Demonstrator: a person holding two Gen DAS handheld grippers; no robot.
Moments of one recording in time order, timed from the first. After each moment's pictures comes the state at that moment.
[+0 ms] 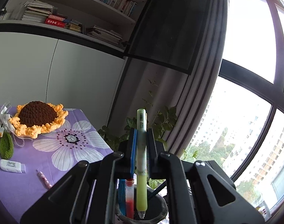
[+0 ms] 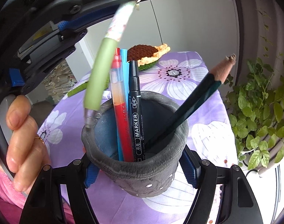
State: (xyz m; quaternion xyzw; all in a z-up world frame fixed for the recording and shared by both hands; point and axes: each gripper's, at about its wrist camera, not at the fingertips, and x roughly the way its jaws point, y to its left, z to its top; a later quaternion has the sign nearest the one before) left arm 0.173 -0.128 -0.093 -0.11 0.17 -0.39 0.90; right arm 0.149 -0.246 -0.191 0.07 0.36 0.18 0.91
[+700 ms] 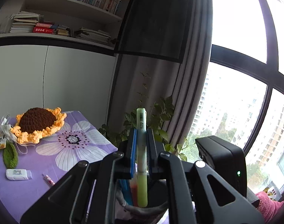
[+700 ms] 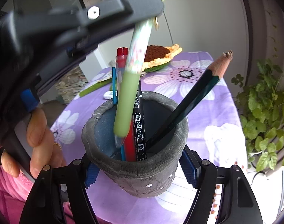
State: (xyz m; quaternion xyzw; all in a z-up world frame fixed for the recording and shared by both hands) left arm 0.161 -0.123 -0.103 -0.05 0.17 -0.41 0.89; right arm 0.146 -0.244 -0.186 0.08 0.36 0.21 0.91
